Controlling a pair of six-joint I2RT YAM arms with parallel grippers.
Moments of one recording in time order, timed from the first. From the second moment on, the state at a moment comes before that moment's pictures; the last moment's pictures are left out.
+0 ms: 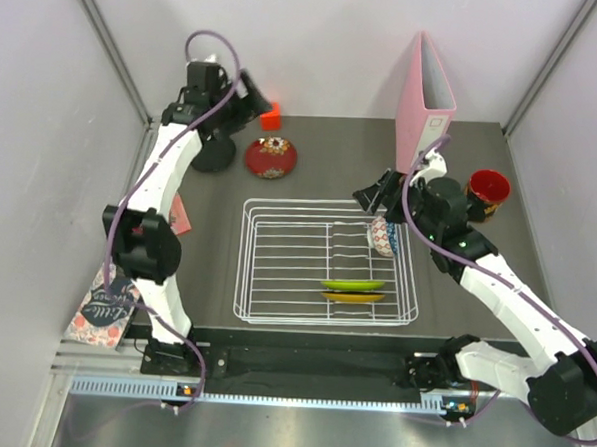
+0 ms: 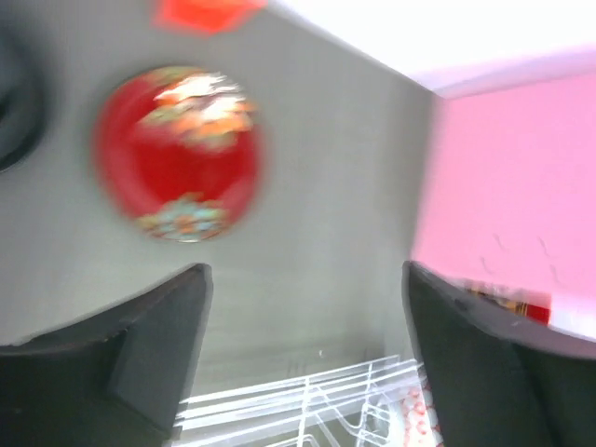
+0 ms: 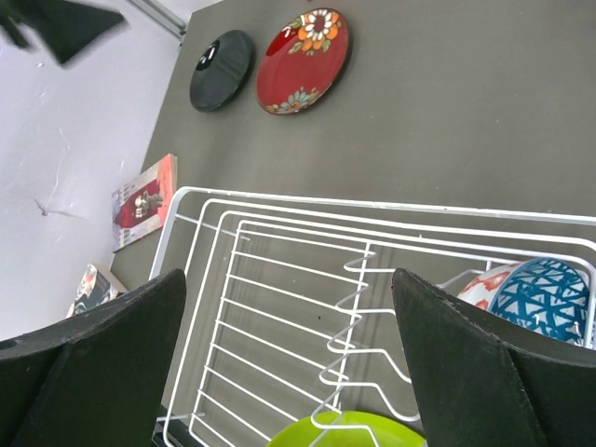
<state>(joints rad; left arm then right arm) -0.11 1.93 1.91 -0.58 0.21 -0.70 0.47 1.07 0.84 -0.05 -0.10 0.63</state>
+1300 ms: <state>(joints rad) -0.90 1.24 0.79 -0.02 0.33 0.25 0.47 0.83 0.87 -0.16 0.04 0.57</state>
